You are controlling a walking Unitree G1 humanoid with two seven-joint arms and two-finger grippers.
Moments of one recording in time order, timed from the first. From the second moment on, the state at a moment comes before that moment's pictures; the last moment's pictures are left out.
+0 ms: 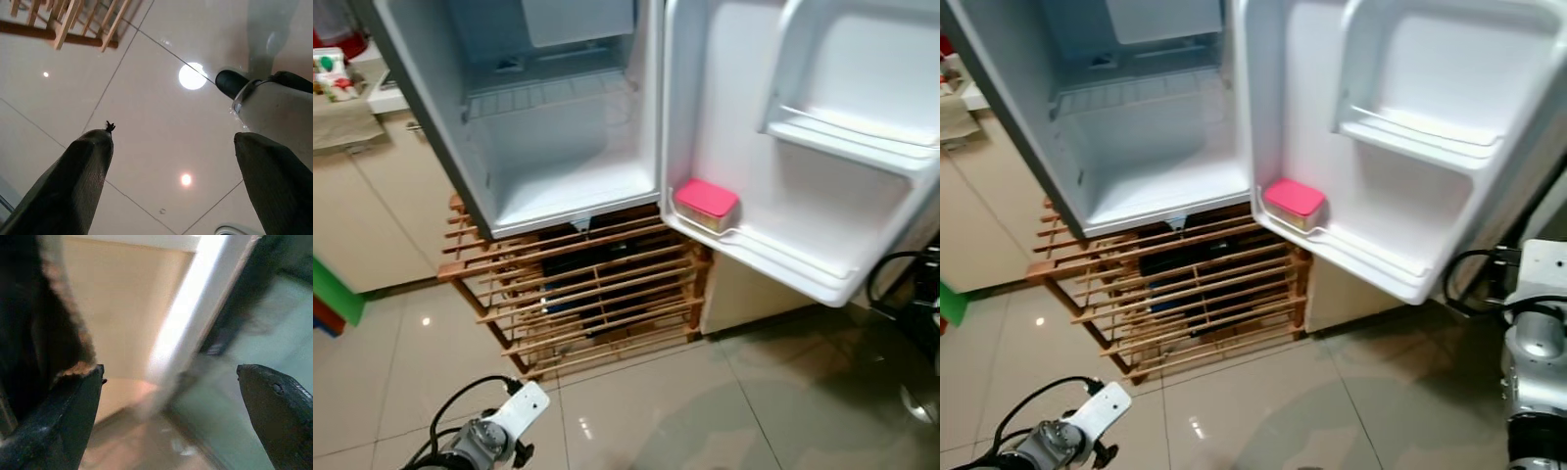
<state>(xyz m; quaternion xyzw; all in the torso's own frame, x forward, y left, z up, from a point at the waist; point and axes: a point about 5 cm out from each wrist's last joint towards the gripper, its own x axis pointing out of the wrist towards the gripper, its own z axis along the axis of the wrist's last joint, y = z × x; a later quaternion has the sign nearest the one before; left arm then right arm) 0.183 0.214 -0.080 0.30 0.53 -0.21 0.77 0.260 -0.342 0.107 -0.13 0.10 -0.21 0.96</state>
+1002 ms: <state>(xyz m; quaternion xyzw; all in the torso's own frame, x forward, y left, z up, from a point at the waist) 0.271 0.130 -0.031 0.17 0.35 -0.18 0.90 0.270 -0.225 0.097 -0.06 0.06 -0.01 1.00</state>
